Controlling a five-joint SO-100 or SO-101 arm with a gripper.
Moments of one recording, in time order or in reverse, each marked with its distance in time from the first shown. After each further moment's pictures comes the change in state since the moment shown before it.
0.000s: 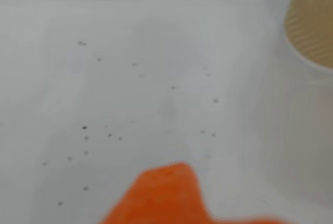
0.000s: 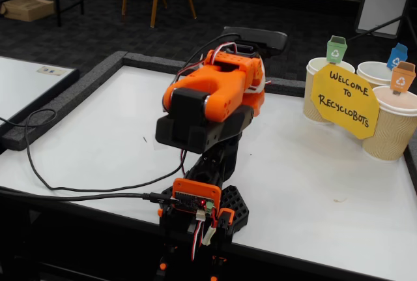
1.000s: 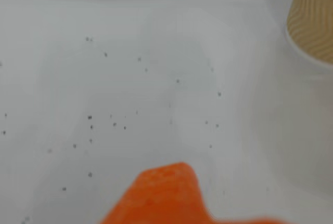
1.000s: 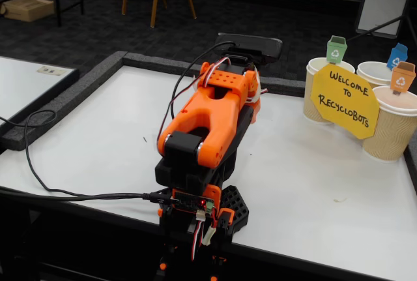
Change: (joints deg) arm -0.4 22.0 7.8 11.7 0.1
